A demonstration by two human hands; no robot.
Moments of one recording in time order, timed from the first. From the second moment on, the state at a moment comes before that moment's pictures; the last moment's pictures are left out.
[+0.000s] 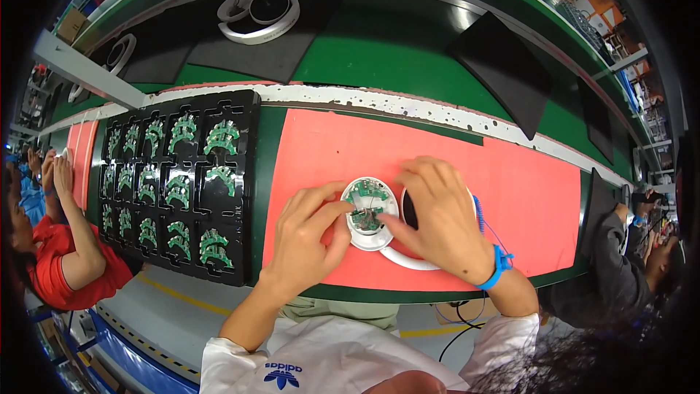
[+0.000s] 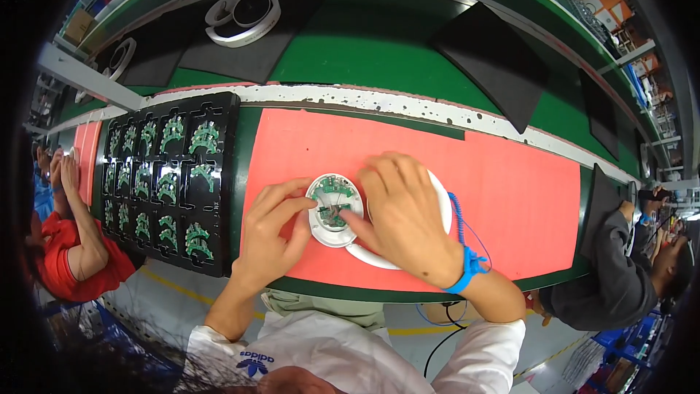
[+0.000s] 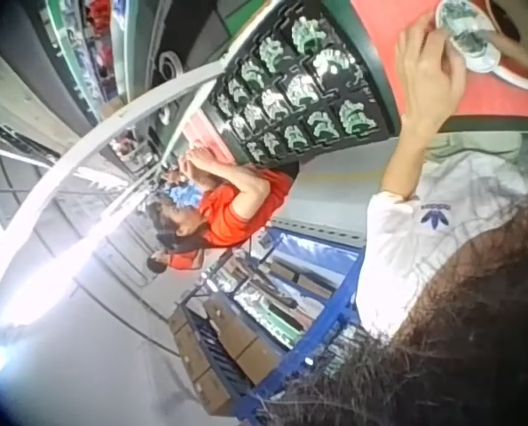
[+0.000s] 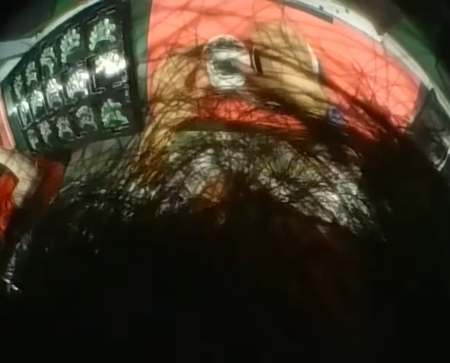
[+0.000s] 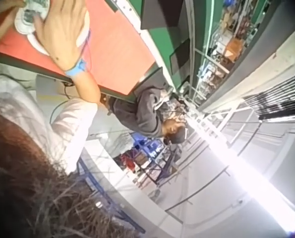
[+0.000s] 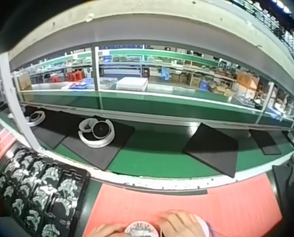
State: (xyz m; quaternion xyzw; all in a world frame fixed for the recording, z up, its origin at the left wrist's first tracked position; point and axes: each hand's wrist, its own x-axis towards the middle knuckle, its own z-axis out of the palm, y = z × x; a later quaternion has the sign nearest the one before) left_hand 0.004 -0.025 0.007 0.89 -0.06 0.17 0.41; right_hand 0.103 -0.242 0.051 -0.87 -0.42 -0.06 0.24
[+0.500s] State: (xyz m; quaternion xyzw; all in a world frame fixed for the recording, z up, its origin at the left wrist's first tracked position) left_hand 0.023 -0.027 0.018 0.92 -0.05 0.14 0.37; right_hand 0.099 -0.235 0.019 -0.85 -0.44 -0.07 0.28
